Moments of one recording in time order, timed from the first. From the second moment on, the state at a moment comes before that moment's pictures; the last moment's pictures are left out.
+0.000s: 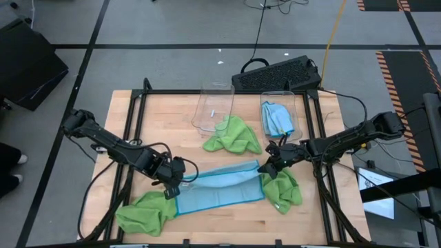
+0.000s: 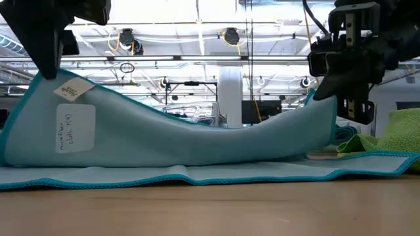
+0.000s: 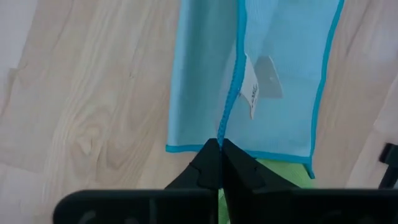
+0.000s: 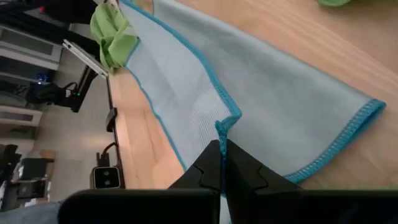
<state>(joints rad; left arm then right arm) -0.45 1.39 1.02 -0.93 -0.05 -0.84 0.19 1.11 0.33 0.20 -0.08 1.05</state>
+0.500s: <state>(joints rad) -0.50 1.39 1.02 -0.92 -0.03 -0.85 0.23 1.11 0.33 0.20 -0.13 1.08</state>
